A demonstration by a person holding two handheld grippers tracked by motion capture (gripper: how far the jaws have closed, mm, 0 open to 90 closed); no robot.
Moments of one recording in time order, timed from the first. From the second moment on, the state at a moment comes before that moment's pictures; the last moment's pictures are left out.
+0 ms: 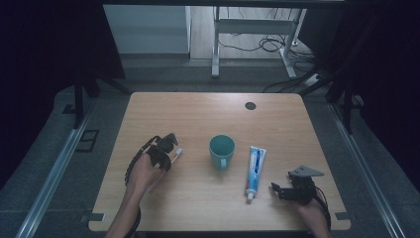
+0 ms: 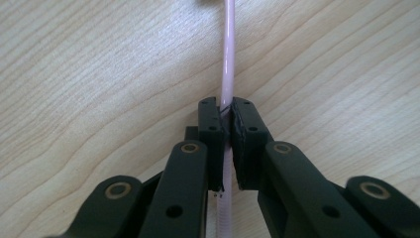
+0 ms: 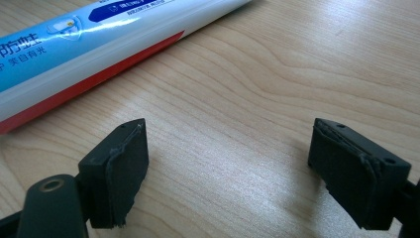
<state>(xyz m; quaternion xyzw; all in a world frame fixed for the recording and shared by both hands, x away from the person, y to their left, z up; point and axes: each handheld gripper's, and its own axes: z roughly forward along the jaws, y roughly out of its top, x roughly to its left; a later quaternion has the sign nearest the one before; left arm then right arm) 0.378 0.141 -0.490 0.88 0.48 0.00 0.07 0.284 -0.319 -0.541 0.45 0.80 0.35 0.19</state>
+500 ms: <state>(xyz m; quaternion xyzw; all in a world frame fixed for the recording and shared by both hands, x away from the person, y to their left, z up) 0.372 0.137 -0.468 0.88 0.45 0.02 0.15 0.284 -0.319 -0.541 0.45 0.80 0.35 0.19</state>
